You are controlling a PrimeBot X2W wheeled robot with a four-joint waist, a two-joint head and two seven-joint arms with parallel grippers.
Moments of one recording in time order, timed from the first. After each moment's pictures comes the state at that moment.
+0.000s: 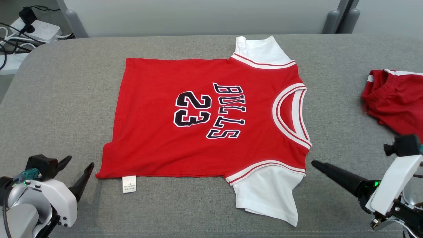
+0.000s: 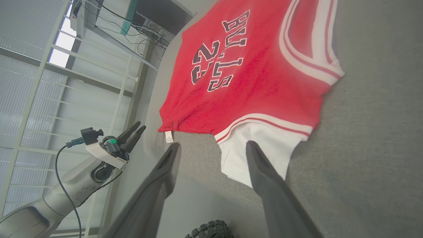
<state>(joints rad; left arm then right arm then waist) -0.54 0.61 -0.99 0.79 -0.84 -0.13 -0.25 -0.11 -0.25 0.03 -0.05 1.18 0.13 0.88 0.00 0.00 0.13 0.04</state>
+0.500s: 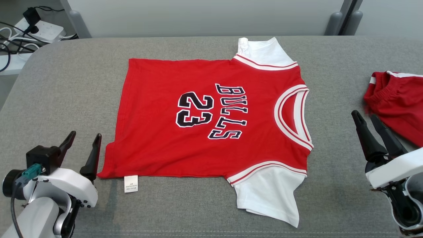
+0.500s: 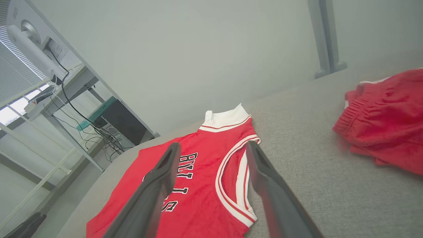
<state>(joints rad) -0.41 0.50 -0.56 0.54 -0.68 0.03 -0.25 -0.20 -0.23 0.02 0.05 0.81 0.13 0.20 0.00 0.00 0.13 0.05</state>
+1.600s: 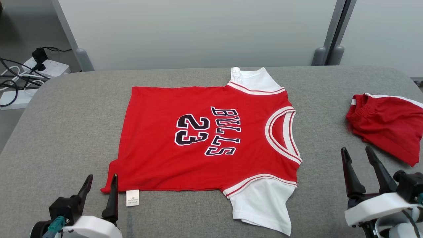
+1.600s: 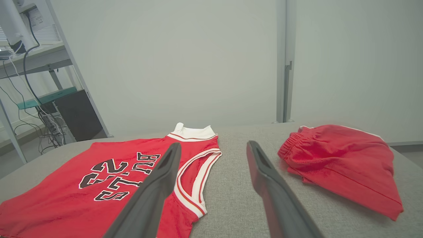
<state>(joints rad) -0.07 0.17 -0.07 0.41 -0.30 -0.03 -0.25 -0.12 -0.18 0.10 0.29 0.38 0.13 -0.25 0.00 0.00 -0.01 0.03</state>
